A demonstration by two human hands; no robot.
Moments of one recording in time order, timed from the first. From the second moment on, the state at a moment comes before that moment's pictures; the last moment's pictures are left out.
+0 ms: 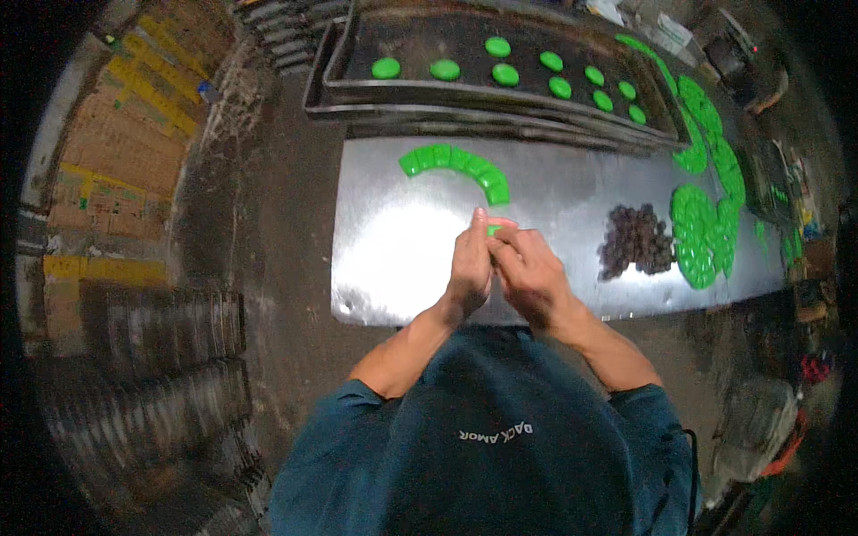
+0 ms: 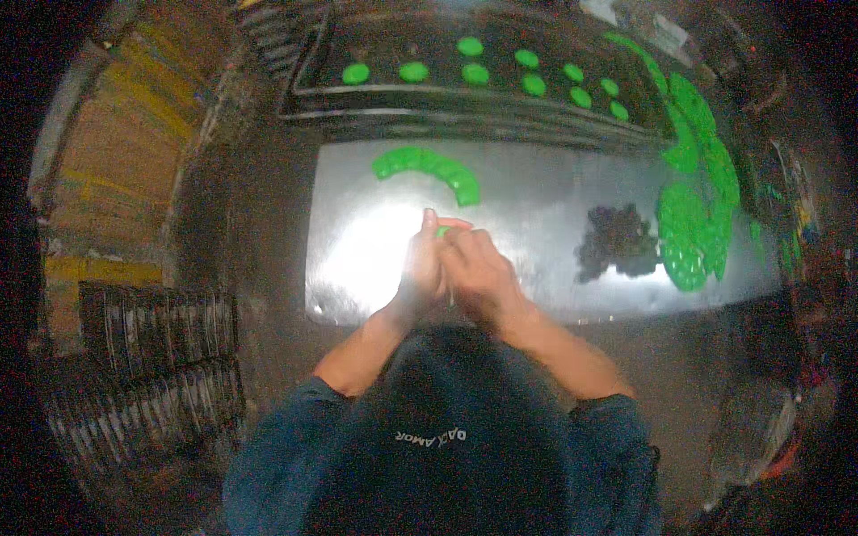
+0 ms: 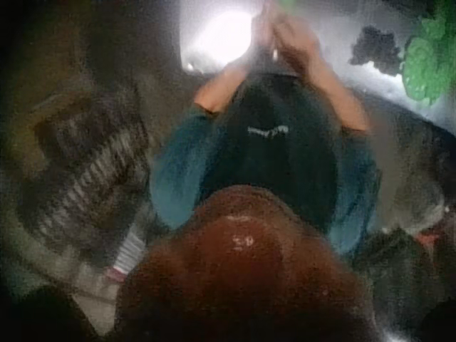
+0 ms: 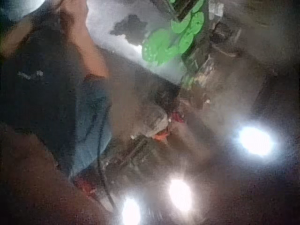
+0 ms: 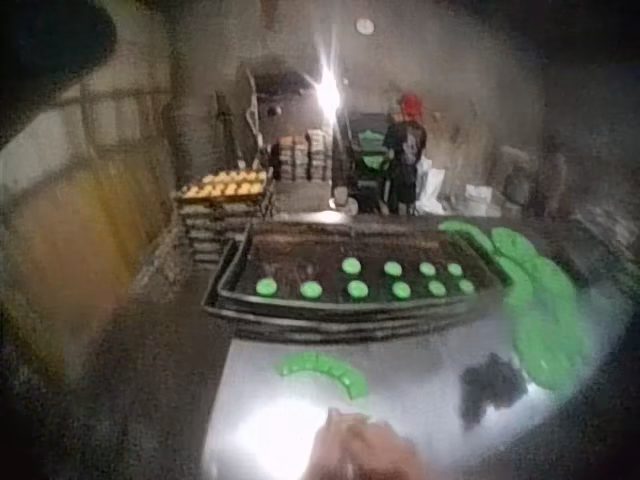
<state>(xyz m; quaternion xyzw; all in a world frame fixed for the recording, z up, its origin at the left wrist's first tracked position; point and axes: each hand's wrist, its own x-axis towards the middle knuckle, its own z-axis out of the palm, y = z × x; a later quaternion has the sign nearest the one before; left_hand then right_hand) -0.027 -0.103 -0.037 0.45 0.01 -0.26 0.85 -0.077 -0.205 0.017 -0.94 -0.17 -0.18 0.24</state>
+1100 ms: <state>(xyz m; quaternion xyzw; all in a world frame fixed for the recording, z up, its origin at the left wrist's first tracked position) 0.169 -0.024 -0.159 0.97 -0.14 0.02 0.17 -0.084 -0.277 -0.062 -0.91 -0.05 0.38 0.15</state>
